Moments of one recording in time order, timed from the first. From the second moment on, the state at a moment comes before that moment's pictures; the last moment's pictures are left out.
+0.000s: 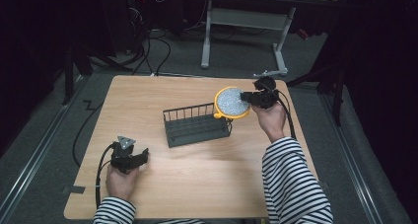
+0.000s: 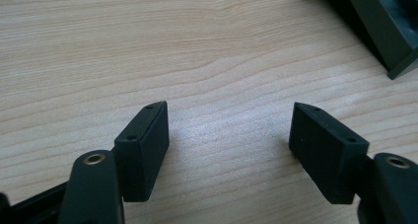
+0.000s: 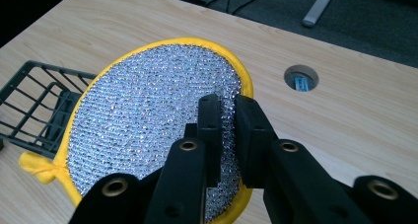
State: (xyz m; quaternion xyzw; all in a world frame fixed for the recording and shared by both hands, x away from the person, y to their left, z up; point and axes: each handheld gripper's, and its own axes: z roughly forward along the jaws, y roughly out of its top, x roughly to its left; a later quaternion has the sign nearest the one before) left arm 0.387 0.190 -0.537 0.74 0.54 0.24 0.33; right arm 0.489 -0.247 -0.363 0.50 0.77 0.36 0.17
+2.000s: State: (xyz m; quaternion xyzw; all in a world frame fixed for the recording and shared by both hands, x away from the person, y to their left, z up) left arm 0.387 0.190 -0.537 0.73 0.54 0.24 0.33; right arm 0.490 -0.212 -0.402 0.48 0.78 0.36 0.17
